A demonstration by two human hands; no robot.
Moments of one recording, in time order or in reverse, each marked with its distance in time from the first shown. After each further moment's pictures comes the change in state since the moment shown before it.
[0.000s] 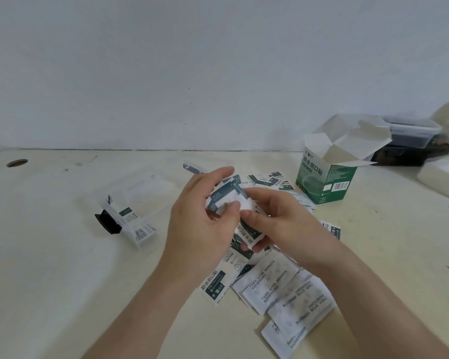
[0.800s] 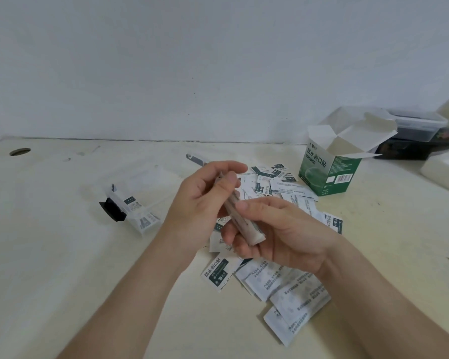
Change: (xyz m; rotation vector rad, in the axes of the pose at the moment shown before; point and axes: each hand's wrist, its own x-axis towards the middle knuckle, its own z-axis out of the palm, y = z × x) left_hand 0.007 0.002 -0.012 -0.489 -0.213 -0.223; right_hand -0.002 0.001 0.008 0.491 -0.364 0.256
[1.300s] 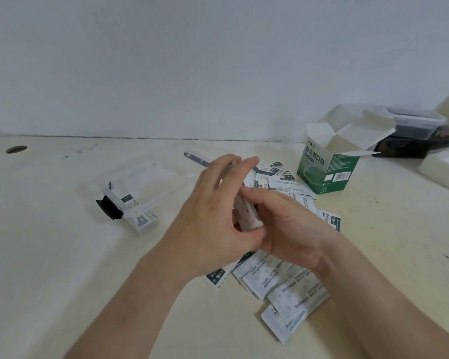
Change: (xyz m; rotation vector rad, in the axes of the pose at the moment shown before) left_hand -0.006 -0.012 0.005 0.801 -0.131 0.340; right_hand 0.000 -0.002 0.002 0.018 0.123 -0.035
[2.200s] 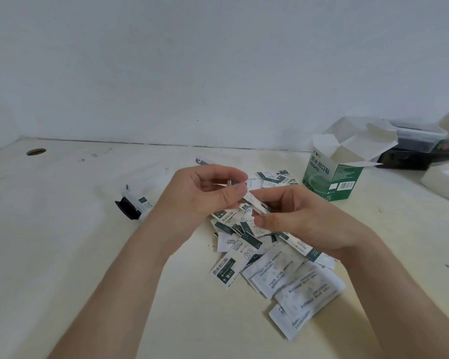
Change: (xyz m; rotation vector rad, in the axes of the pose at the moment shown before) left_hand 0.007 -0.003 -0.043 -0.807 0.022 -0.387; right_hand -0.012 -0.020 -0.014 -0.579 -0.070 -0.164
